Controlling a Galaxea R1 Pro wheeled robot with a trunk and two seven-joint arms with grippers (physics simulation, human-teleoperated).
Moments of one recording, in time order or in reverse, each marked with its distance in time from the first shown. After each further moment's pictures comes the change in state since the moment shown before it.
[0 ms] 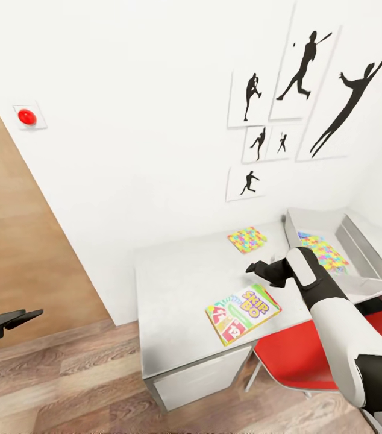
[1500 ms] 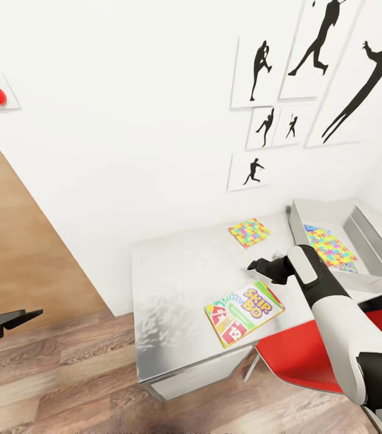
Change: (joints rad) left arm 0.000 0.000 0.000 0.001 0.000 -0.001 0.000; right arm -0.012 -0.010 0.009 0.000 0.001 -0.013 0.000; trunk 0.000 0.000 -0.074
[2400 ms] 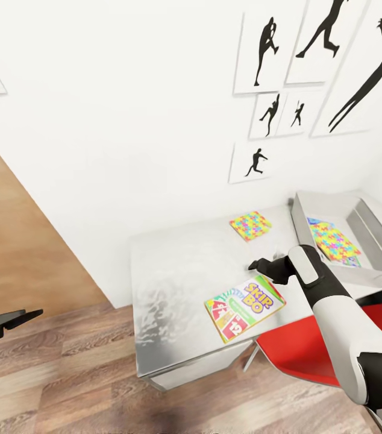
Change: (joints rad) left arm 0.000 0.000 0.000 0.000 0.000 0.000 0.000; right arm 0.000 -0.005 0.000 0.000 0.000 0.000 0.000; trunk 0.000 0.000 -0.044
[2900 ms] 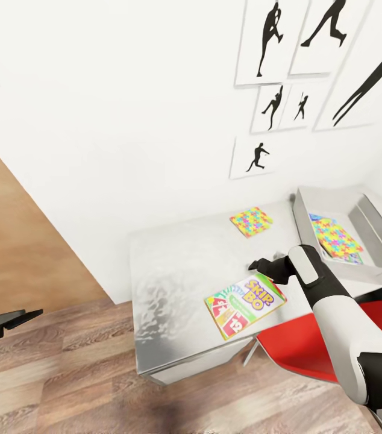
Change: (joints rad) left arm 0.000 0.000 0.000 0.000 0.000 0.000 0.000; right arm 0.000 0.000 0.000 0.000 0.000 0.000 0.000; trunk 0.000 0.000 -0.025
